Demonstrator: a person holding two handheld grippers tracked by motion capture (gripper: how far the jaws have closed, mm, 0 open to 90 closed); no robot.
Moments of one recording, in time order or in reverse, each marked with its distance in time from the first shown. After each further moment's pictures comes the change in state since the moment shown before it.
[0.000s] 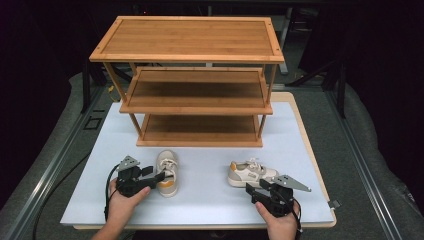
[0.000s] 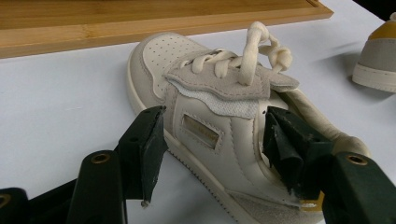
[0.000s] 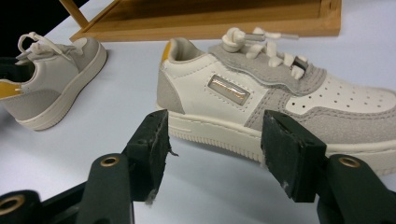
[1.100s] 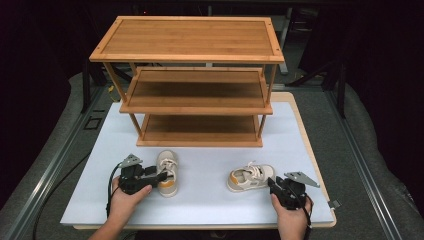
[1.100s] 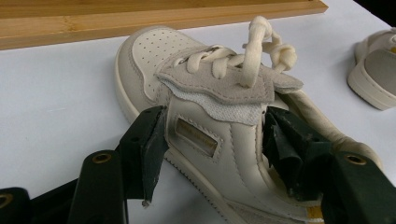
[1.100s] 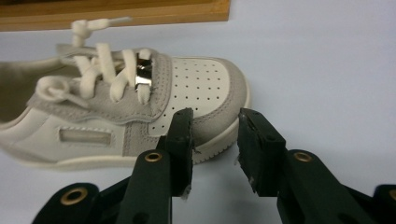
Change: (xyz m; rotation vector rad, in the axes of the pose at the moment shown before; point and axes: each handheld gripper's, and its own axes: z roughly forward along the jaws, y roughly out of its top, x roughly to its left) left arm 0.004 0.002 0.009 0.028 -0.038 -0.013; right arm -0.046 0.002 0.010 0.034 -0.263 0.004
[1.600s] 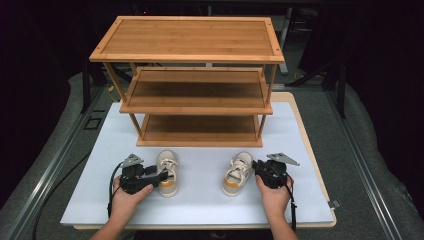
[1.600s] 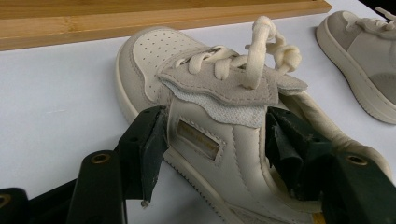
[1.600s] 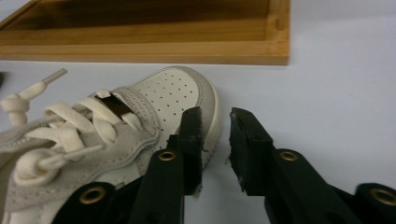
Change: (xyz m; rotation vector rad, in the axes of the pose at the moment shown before) left arm -0.001 0.000 0.002 0.002 0.013 0.006; right arm 0.024 0.031 0.056 -0.026 0.115 -0.011
